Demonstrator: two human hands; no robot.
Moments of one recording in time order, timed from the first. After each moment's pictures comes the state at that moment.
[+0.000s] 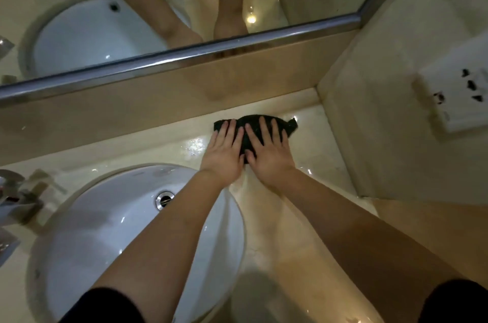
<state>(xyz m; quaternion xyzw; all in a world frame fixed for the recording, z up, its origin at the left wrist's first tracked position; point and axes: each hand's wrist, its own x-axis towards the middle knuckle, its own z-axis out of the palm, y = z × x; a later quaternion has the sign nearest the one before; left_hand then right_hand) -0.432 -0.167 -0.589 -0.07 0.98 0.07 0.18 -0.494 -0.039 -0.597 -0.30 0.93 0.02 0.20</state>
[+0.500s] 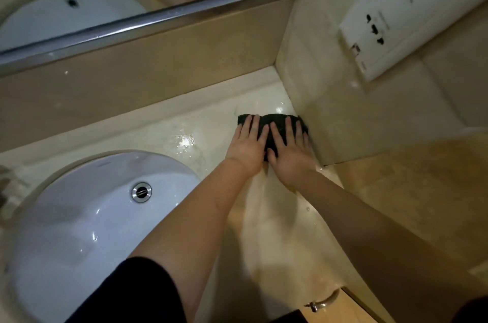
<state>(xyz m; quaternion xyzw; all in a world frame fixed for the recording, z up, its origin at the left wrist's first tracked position) -0.459 -0.034 -0.580 0.03 0.97 0.03 0.24 -0.481 0.102 -0.598 -0.21 0.96 0.02 0.18</state>
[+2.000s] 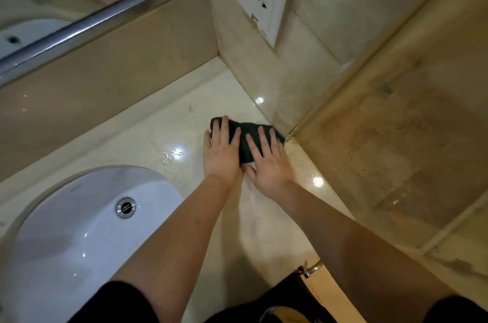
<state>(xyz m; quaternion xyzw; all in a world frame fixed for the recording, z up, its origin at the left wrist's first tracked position) -0.420 0.016 -0.574 0.00 0.99 0.01 0.16 -0.415 0.150 -0.603 -0.18 0.97 -0.04 0.18</state>
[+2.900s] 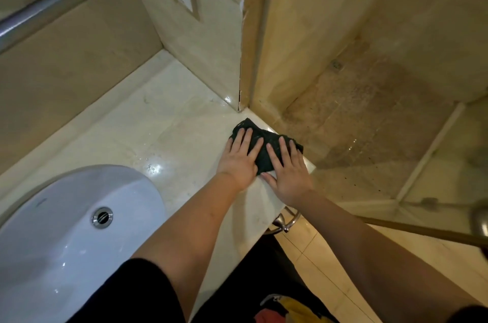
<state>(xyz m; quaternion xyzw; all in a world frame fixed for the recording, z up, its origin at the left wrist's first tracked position) -0.353 0.109 -0.583 0.25 0.94 -0.03 0.24 -0.298 0.264 -0.603 -0.04 0.98 -0.04 0.21</state>
